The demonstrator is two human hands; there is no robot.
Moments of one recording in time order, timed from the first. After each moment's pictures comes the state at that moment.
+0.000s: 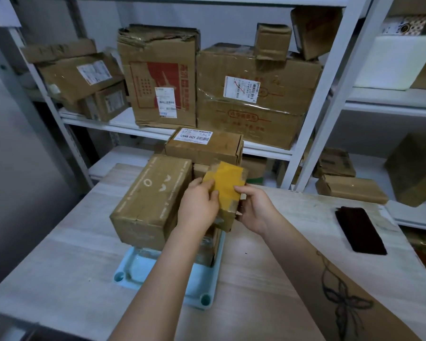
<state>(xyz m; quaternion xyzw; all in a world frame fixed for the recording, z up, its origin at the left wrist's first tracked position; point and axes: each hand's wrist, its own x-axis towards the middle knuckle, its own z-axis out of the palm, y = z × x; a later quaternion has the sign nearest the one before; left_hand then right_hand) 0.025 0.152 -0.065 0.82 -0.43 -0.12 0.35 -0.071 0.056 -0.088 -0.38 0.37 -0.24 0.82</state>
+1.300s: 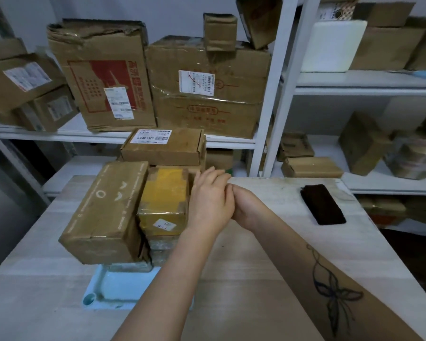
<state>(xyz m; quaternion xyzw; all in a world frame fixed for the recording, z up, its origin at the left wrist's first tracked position) -0.040 0.114 -0.068 0.72 -0.59 0.01 0.37 -0.111 0.043 -0.097 -0.45 0.39 -0.27 0.75</state>
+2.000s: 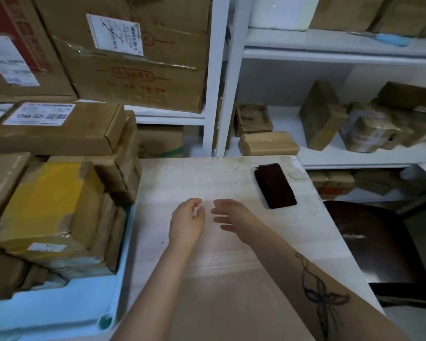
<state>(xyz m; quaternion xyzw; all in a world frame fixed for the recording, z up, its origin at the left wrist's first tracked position) -0.126 0.025 -0.190 0.77 -0.43 -0.30 0.37 -0.242 -0.033 -0.176 -0.43 0.56 -0.19 0.68</state>
